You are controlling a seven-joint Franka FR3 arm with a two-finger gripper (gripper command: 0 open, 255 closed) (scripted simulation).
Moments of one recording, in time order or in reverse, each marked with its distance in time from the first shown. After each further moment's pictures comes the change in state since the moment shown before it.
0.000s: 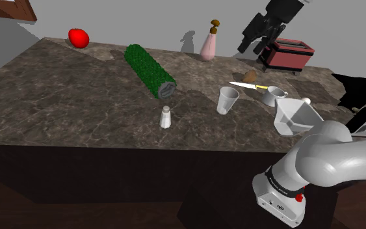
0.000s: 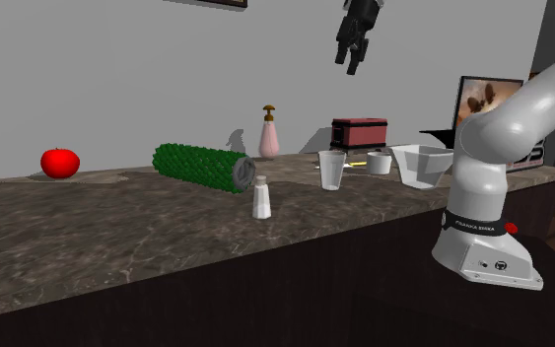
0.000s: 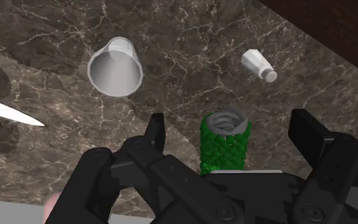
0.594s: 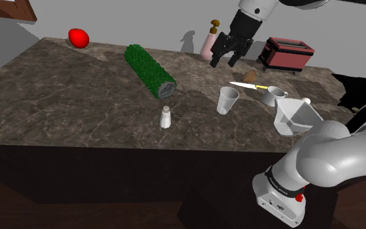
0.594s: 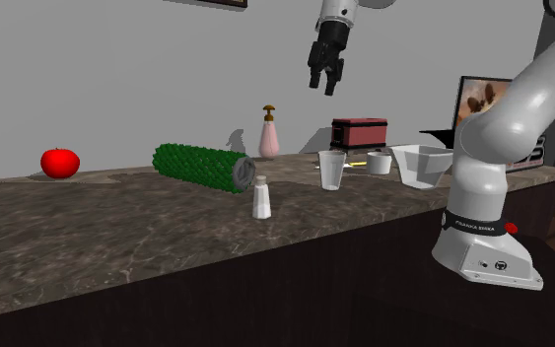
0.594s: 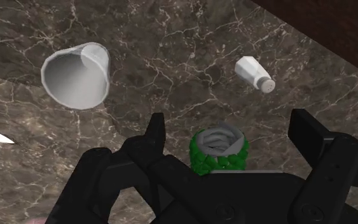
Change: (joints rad) arm 0.022 0.185 0.092 -0.012 0.033 0.121 0.086
